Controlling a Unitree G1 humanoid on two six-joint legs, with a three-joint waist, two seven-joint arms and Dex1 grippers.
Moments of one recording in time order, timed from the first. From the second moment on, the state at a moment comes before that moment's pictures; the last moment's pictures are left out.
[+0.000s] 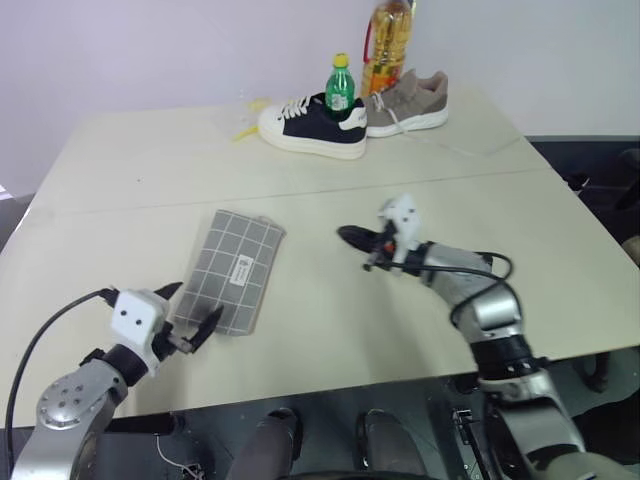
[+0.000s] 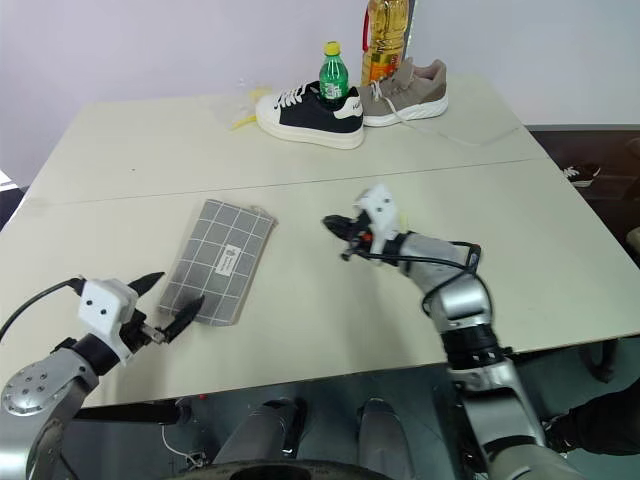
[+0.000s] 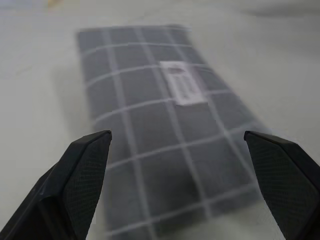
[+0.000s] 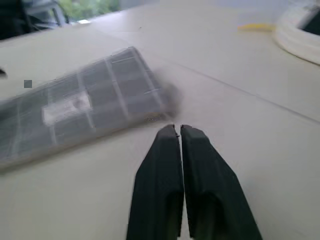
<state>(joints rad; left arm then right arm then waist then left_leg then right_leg) 0.40 0.57 0.27 -0.53 -0.33 0.25 -0.59 -0.53 -0.26 0.17 0.06 0.26 0.42 0.70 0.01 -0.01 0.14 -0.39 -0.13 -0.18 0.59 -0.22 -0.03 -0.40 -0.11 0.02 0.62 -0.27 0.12</state>
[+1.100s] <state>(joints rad) 0.47 0.64 0.18 -0.44 0.03 -0.03 -0.60 -0.67 0.04 0.50 0.35 -0.06 0.54 0.54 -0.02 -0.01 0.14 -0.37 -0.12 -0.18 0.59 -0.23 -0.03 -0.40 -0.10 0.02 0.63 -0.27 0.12</state>
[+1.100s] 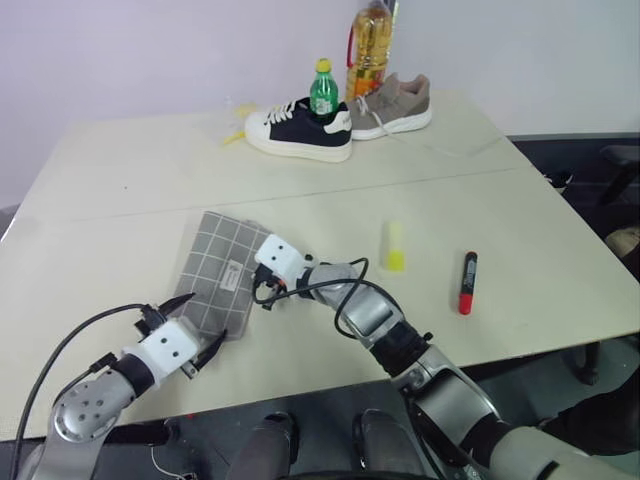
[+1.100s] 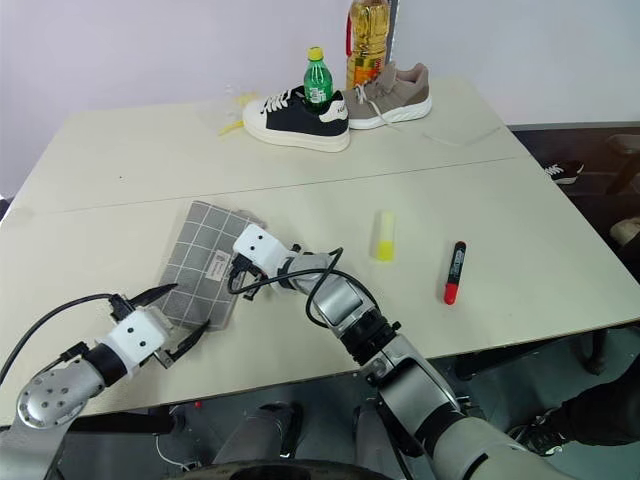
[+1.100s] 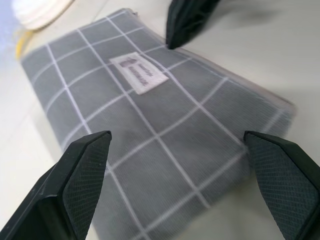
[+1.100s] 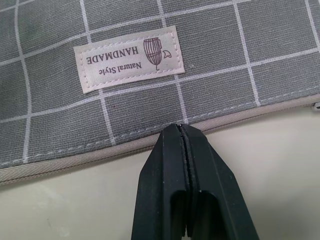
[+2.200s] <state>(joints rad) 0.31 0.67 0.09 -0.27 0.21 -0.16 -0.50 -0.67 0.05 0.49 0.36 -0.08 0.52 0.56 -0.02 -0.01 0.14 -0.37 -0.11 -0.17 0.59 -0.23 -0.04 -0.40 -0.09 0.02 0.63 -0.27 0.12</state>
